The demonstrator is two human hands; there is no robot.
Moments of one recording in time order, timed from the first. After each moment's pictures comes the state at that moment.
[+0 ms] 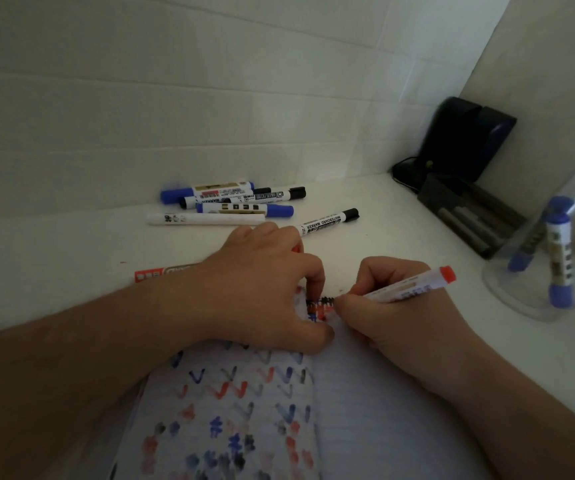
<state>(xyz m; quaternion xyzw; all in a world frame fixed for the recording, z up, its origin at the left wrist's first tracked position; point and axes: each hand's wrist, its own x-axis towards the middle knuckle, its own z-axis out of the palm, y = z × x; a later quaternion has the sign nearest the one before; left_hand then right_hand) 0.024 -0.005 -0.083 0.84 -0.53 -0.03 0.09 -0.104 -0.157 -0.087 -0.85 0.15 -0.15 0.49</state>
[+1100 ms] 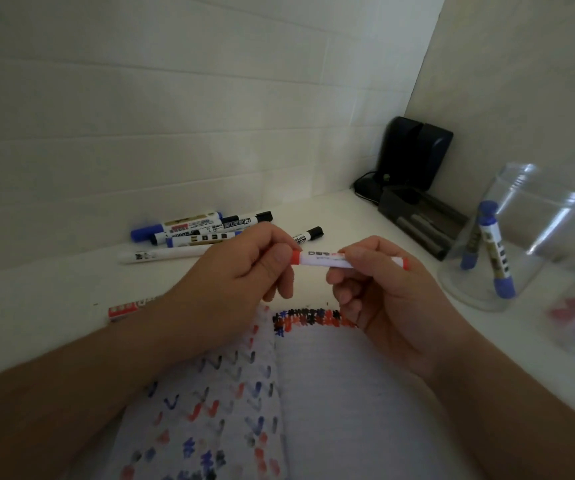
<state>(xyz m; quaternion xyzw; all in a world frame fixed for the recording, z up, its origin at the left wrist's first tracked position) 0.015 -0.006 -0.074 0.70 -0.48 -0.09 0.52 -0.111 -0.176 -0.066 -0.61 0.10 -0.17 0.77</state>
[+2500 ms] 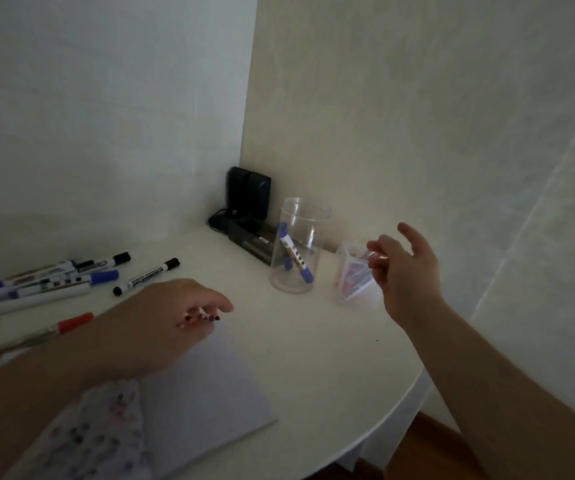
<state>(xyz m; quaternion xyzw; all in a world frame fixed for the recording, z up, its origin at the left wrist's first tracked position) -0.058 -0.027 -0.045 0.71 -0.64 -0.06 0.28 -0.303 -0.280 -0.008 -0.48 0.32 -0.58 0.57</state>
